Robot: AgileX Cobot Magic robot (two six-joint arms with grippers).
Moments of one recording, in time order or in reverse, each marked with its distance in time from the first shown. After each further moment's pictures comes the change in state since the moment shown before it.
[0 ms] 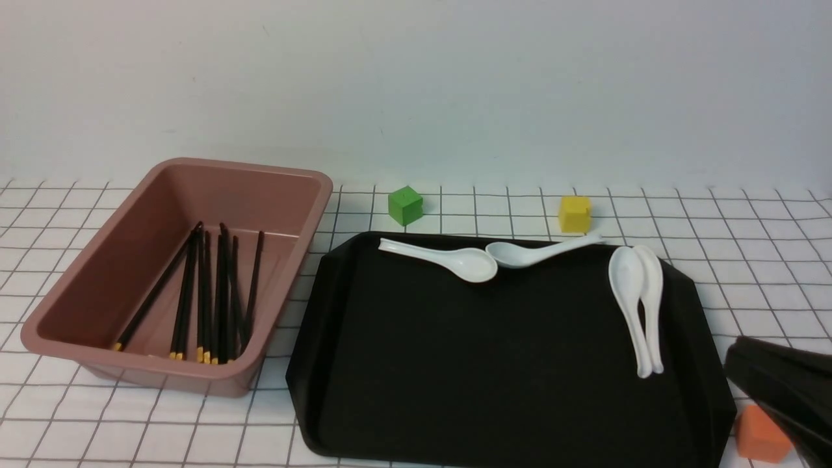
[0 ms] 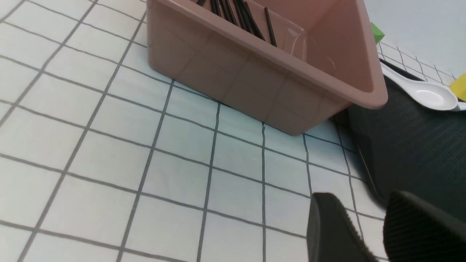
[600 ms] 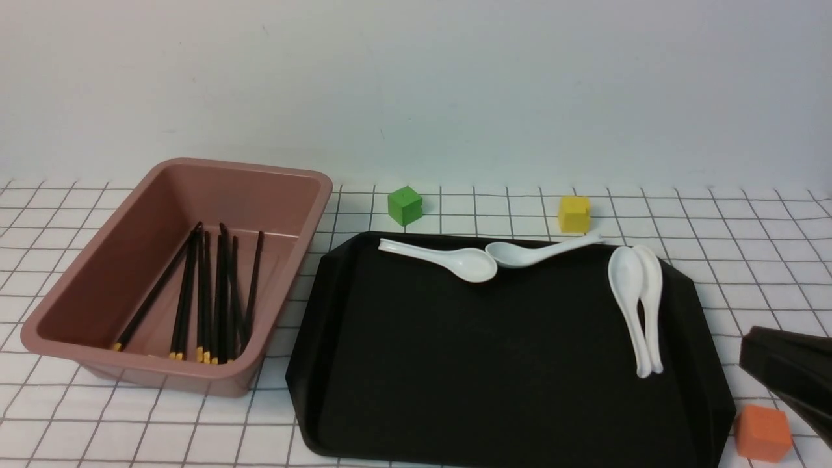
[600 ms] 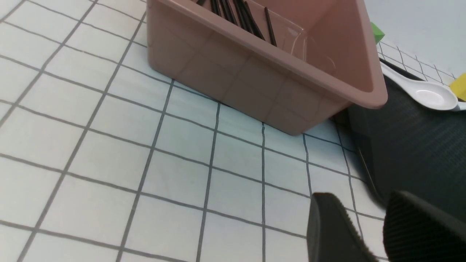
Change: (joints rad) right arm 0.015 0.024 -0.142 -0.007 0.196 0.001; left arm 0.000 0.000 0.000 0.000 0.000 0.000
